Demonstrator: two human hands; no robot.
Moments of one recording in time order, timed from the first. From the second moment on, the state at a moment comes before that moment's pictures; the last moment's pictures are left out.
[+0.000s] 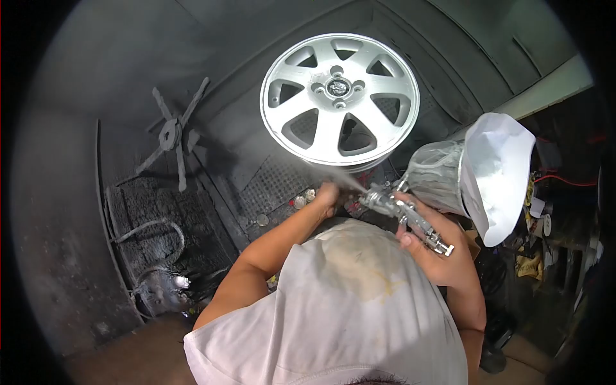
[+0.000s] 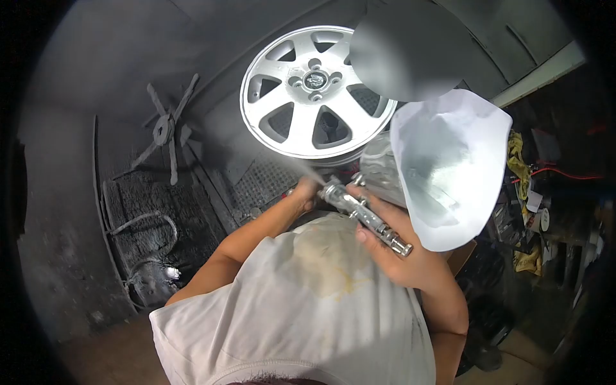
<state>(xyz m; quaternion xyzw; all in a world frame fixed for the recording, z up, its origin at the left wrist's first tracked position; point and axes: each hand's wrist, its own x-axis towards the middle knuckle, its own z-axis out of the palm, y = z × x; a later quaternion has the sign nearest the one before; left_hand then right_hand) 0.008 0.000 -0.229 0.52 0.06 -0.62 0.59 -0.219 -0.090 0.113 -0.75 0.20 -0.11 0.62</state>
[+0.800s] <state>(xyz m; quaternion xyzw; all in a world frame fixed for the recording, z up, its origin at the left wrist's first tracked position) 0.052 0.008 -0.232 0.50 0.21 -0.52 0.66 -0.112 -0.147 0.133 -0.74 0.26 -0.11 0.61</state>
